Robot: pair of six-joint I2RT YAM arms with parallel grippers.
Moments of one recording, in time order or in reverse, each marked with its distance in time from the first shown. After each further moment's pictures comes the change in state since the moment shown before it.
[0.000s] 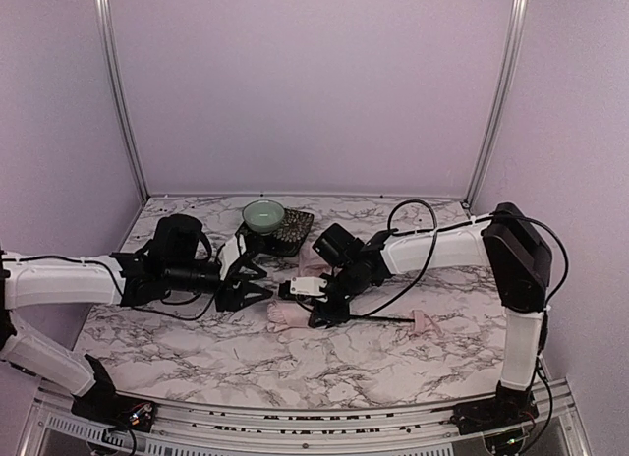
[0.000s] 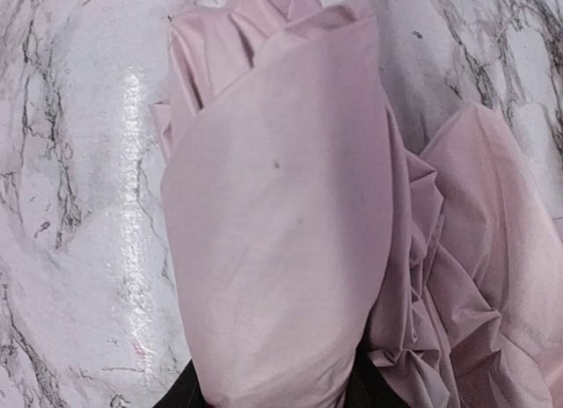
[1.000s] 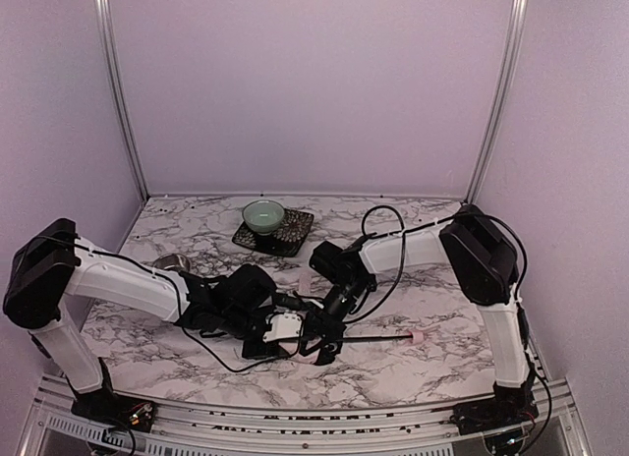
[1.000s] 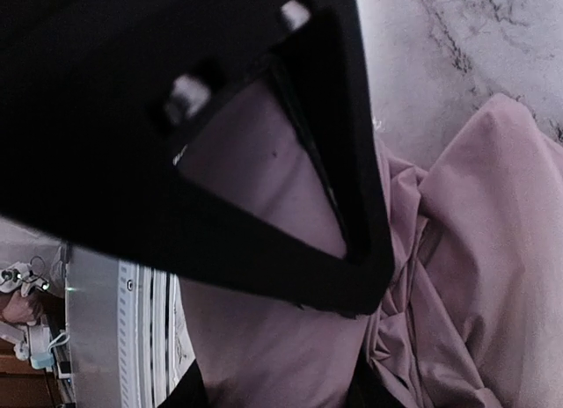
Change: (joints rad) left arm -0.339 0.305 0.085 -0.219 -0.304 0.402; right arm -0.048 0.232 0.167 -0.284 -0.703 0.082
